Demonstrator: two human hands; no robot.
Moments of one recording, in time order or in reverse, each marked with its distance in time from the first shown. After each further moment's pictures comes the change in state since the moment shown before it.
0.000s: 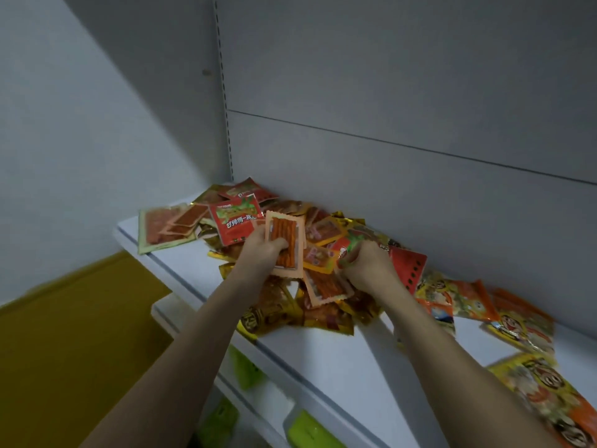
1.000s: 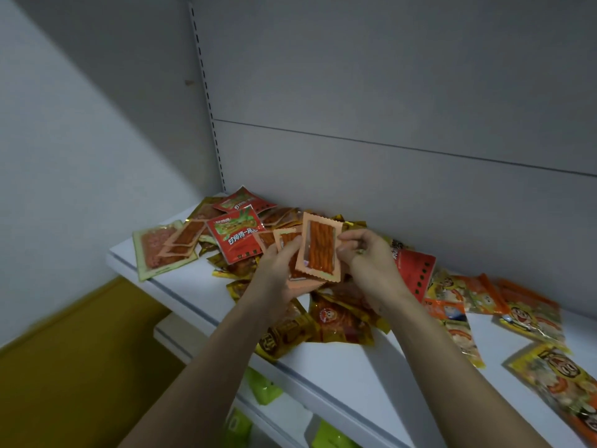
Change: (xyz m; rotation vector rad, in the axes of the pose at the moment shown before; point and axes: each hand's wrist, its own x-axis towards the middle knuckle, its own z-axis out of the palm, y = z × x) left_hand 0.009 0.000 -0.003 -0.402 -0.235 -0.180; right_hand -0.010 -0.031 0.013 0.909 0.145 -0.039
